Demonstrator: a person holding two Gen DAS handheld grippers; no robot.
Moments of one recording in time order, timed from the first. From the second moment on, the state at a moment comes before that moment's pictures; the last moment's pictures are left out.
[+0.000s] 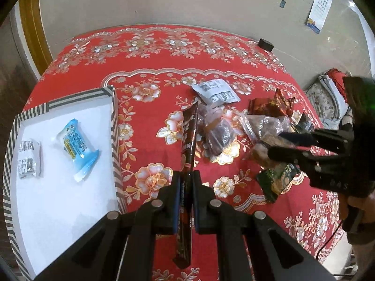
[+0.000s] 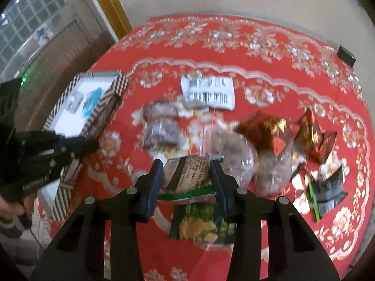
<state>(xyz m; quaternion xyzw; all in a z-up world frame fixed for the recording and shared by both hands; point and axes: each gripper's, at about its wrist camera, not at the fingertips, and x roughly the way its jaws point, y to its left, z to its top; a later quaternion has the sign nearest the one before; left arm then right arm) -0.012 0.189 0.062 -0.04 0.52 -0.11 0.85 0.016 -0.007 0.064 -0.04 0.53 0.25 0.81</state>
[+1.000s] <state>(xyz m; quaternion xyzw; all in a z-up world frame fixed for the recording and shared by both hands) -0.014 0.187 0.058 -0.04 0.52 -0.10 0.85 0.000 0.030 0.043 -0.13 0.58 0.22 0.78</state>
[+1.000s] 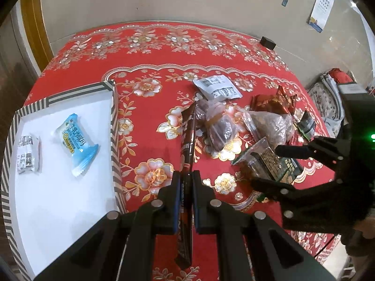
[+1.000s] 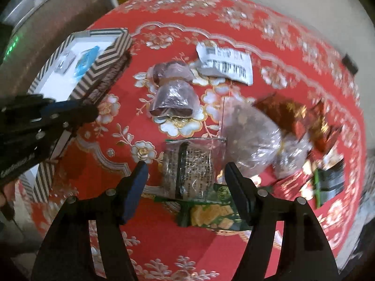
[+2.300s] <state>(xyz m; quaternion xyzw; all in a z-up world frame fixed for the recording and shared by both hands) -0.026 0.284 0.078 -0.04 0.49 0.00 0.87 0.007 0.116 0.086 -0.07 0.51 0.31 0.80</state>
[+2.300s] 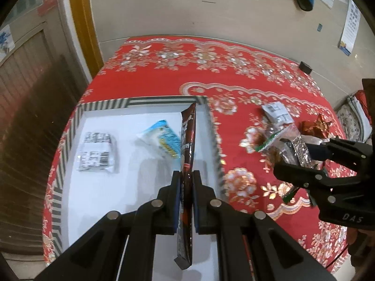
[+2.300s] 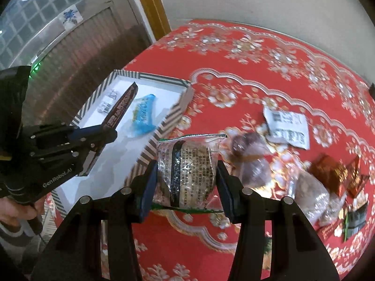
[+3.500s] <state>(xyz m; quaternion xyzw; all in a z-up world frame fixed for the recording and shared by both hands) -0.012 0.374 0.040 -0.09 0.51 0.10 0.85 0.040 0.260 0.050 -0.10 0.50 0.39 0.76</state>
